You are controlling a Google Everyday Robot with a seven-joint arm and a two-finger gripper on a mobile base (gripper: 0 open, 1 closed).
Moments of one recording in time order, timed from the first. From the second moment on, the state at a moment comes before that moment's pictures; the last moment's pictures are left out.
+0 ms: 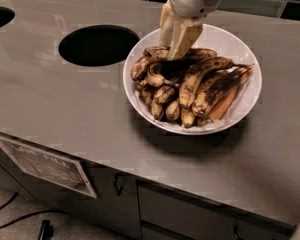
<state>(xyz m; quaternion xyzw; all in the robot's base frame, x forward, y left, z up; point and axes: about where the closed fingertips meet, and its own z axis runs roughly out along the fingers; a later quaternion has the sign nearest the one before) 0.565 -0.041 0.975 -0.85 0.50 0.02 0.16</state>
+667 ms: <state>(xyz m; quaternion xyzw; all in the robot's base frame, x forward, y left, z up) 0.529 -0.044 1.023 -0.82 0.53 -0.05 0.20</state>
